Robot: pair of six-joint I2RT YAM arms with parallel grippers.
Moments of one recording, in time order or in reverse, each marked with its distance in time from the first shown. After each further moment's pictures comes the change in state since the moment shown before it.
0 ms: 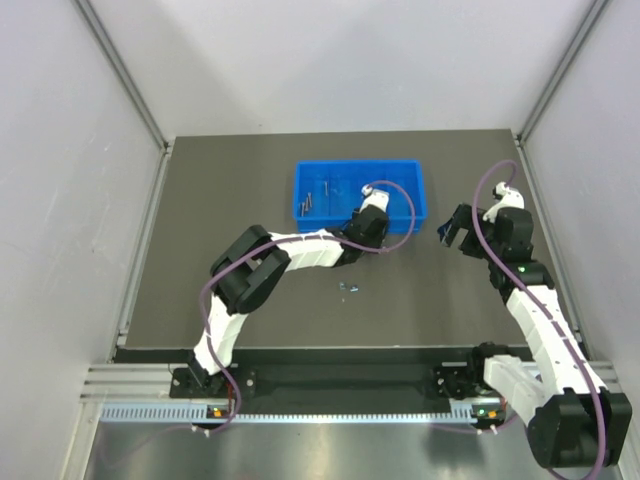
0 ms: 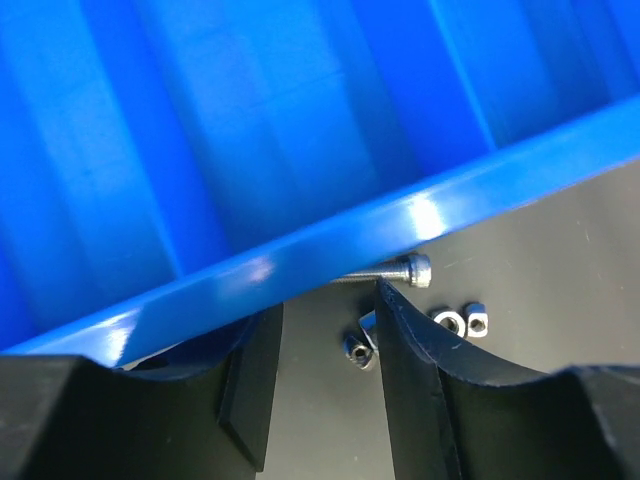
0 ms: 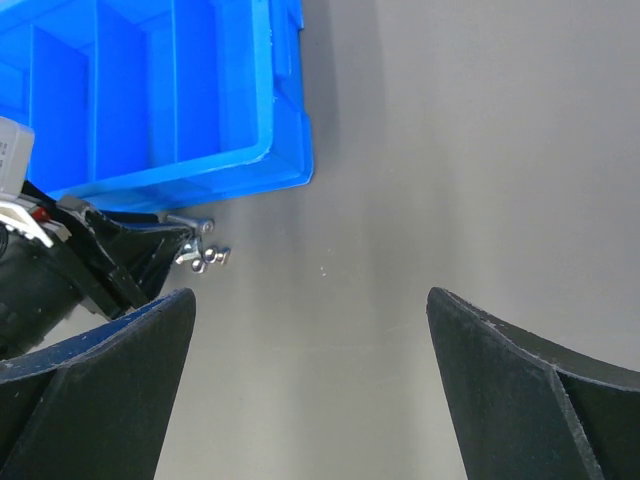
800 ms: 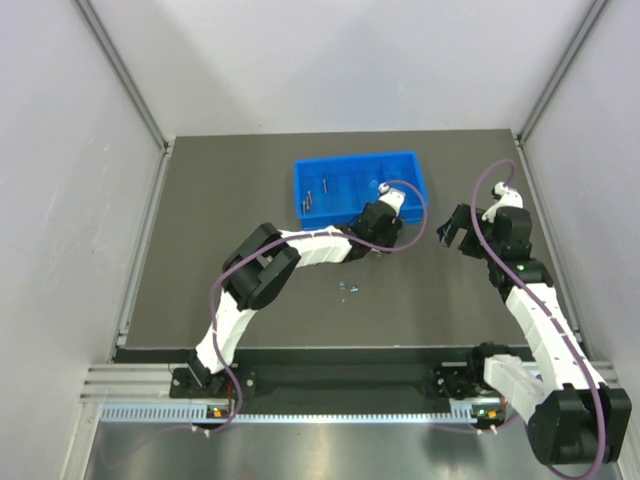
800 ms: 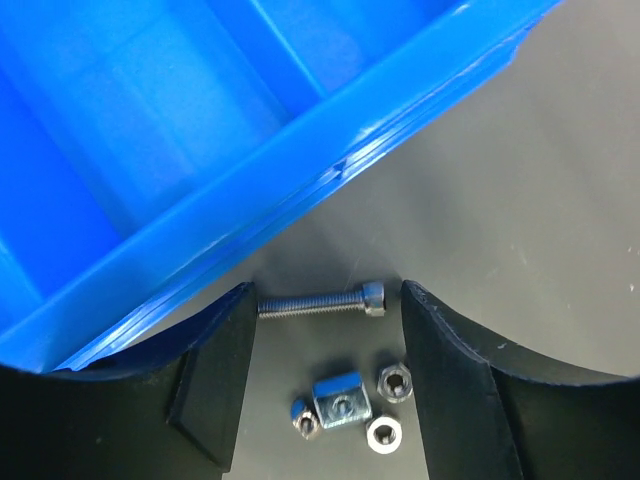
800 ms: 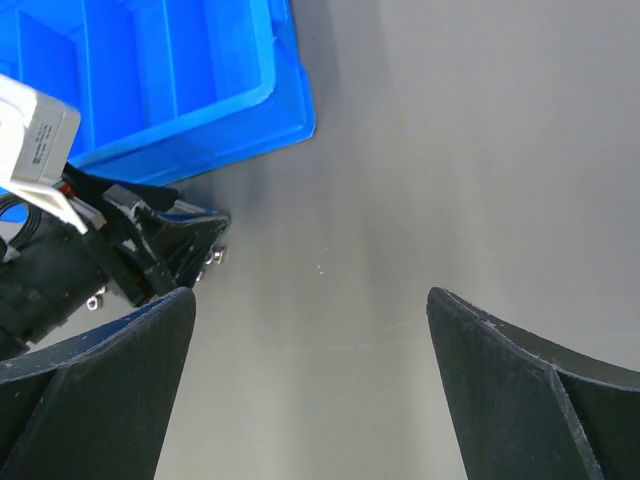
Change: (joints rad) left arm -0.001 0.087 0.109 0.021 0.113 0.130; right arm 0.000 0.018 0.000 0.003 0.001 0.000
